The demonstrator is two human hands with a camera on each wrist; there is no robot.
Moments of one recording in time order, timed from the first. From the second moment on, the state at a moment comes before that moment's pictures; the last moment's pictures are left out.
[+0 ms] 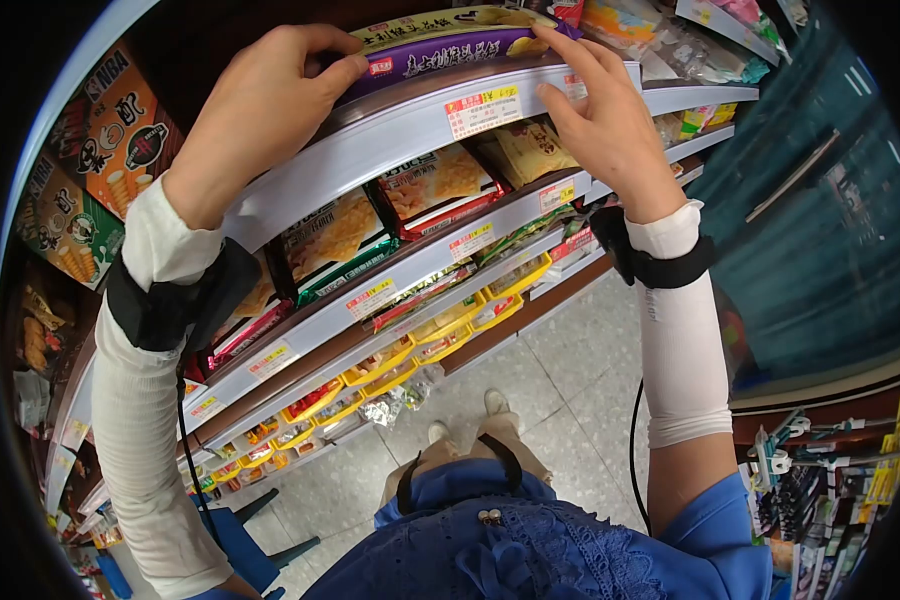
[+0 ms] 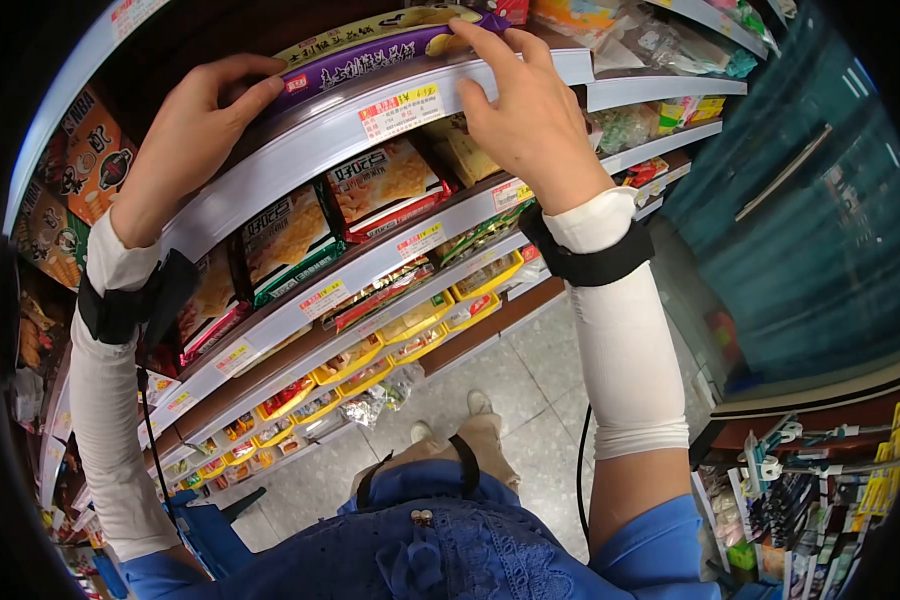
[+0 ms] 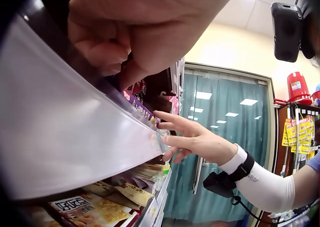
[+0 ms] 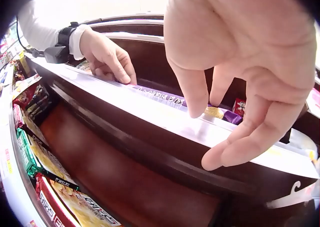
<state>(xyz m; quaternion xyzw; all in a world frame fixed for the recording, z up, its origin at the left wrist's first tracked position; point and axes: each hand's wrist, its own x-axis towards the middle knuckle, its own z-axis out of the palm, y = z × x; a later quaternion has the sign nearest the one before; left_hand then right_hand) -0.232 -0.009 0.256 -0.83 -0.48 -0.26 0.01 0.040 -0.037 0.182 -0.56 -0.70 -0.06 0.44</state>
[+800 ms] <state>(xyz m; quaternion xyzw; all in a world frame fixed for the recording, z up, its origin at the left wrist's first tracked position) -0.230 -0.008 0.240 -0.85 -0.40 -0.30 0.17 0.031 -0.094 0.180 -0.56 -0.70 -0.02 0.44</state>
